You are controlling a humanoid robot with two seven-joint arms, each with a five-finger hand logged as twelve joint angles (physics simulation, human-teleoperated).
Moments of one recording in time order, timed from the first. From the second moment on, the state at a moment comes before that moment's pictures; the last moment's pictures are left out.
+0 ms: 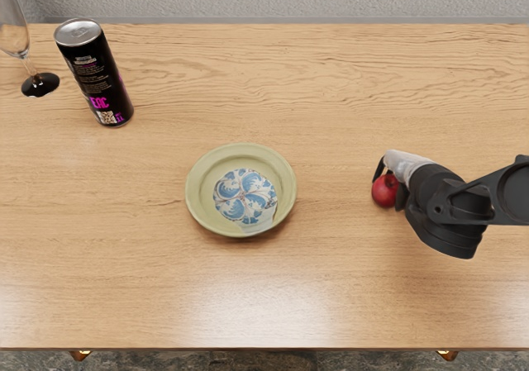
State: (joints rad) left arm -0.07 0.00 -0.02 -0.21 0.02 -0.16 0.42; right arm 1.59 -0.42 -0.73 1.62 -0.52 -0.61 -0.61
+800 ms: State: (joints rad) left arm -0.07 0.00 -0.01 -0.21 0.02 -0.16 0.42; right arm 1.68 -0.42 -0.67 1.69 -0.50 -0.61 -0.61
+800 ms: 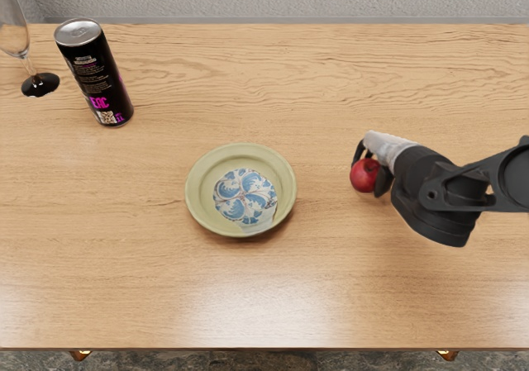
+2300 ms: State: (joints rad) left arm -0.02 0.00 -0.02 -0.21 0.02 -0.16 0.42; right arm 1.84 -0.03 -0.44 1.55 -0.25 -0.61 -0.61
